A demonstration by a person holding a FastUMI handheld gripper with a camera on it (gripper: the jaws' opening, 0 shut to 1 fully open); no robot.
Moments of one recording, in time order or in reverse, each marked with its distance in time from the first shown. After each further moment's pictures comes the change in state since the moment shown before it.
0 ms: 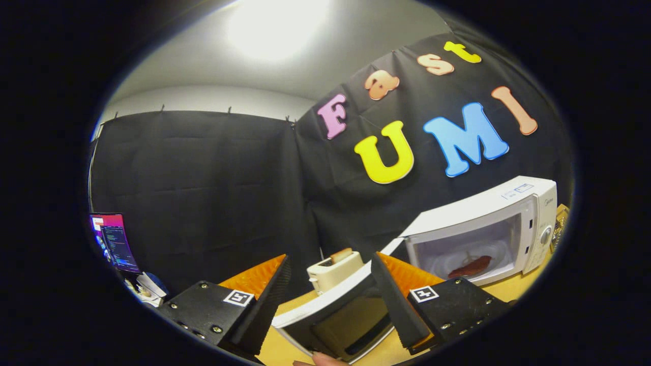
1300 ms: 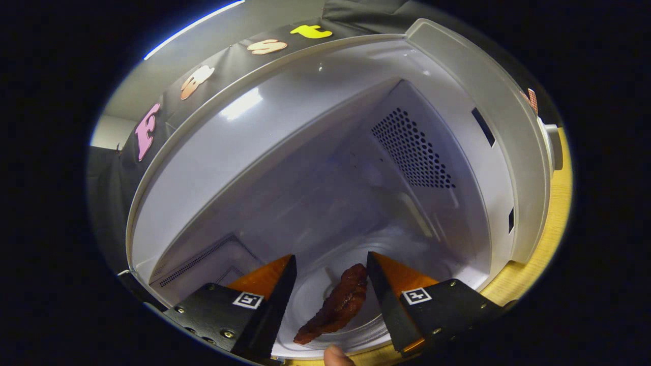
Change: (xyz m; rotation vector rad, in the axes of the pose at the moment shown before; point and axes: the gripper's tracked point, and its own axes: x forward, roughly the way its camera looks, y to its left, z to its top) arm 0.104 -0.428 -0.112 0.256 -0.078 -0.863
